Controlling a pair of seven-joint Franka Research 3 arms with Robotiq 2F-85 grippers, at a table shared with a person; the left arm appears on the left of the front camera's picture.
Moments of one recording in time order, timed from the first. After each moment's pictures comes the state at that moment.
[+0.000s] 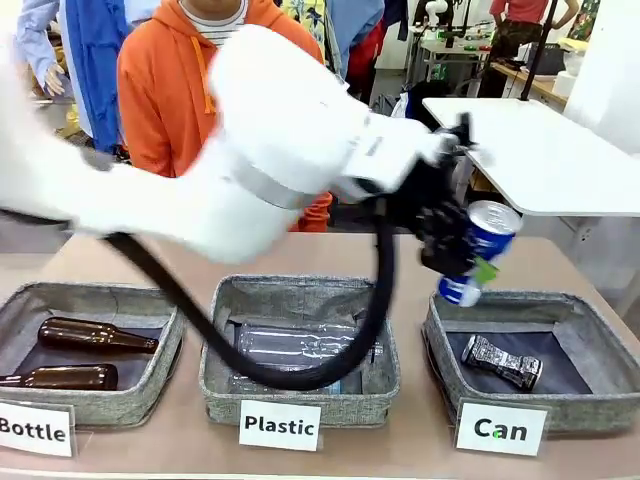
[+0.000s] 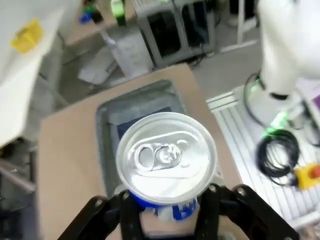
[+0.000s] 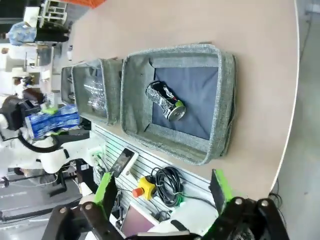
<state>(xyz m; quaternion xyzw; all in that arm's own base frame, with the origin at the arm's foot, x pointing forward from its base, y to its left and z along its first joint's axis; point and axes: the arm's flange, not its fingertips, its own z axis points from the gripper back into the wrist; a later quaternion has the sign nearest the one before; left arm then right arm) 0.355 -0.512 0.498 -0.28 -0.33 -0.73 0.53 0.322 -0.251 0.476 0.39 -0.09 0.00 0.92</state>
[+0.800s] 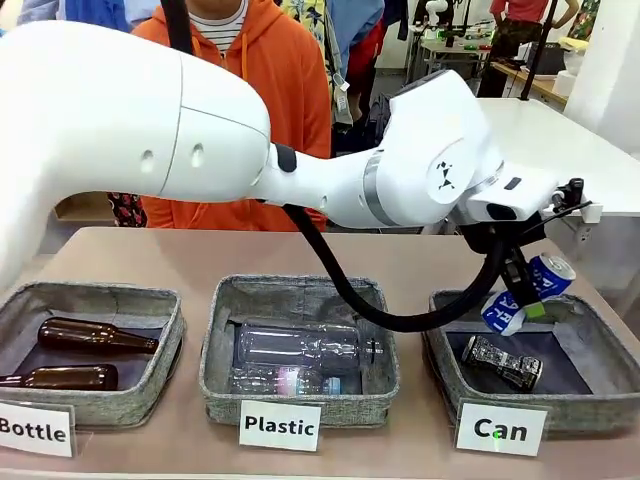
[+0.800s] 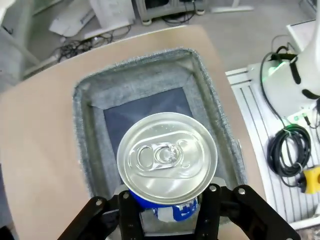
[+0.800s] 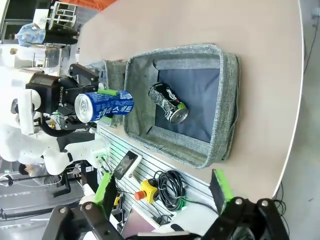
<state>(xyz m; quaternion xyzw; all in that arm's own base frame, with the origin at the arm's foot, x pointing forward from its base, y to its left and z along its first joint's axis) 0.406 -0.628 0.440 -0.24 -0.21 -0.74 0.59 0.318 -0.255 0.464 0.41 -0.10 0.01 0.91</state>
